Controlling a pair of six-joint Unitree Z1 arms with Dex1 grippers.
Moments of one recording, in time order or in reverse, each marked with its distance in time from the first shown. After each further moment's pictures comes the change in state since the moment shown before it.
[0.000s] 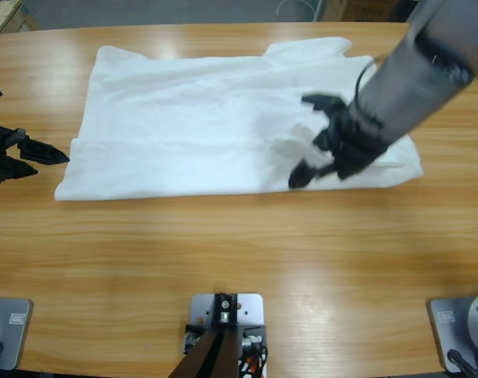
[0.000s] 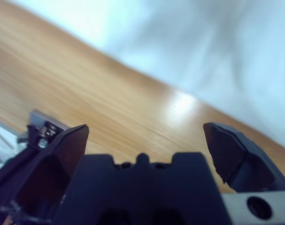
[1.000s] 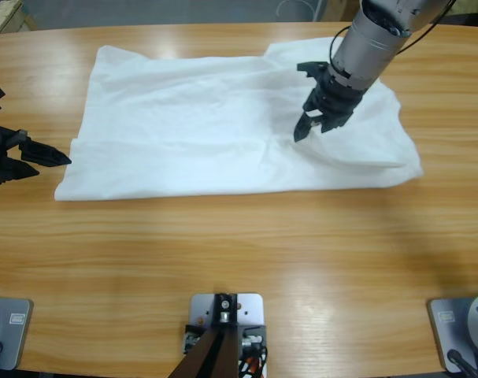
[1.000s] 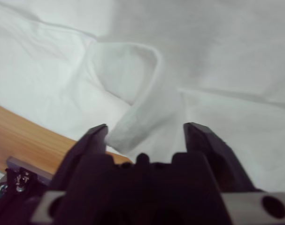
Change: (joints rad) arm 0 -0.025 0.000 -0.015 0.021 0.000 0.002; arm 1 -0.147 0.266 -0.253 0.077 -0.049 -0.143
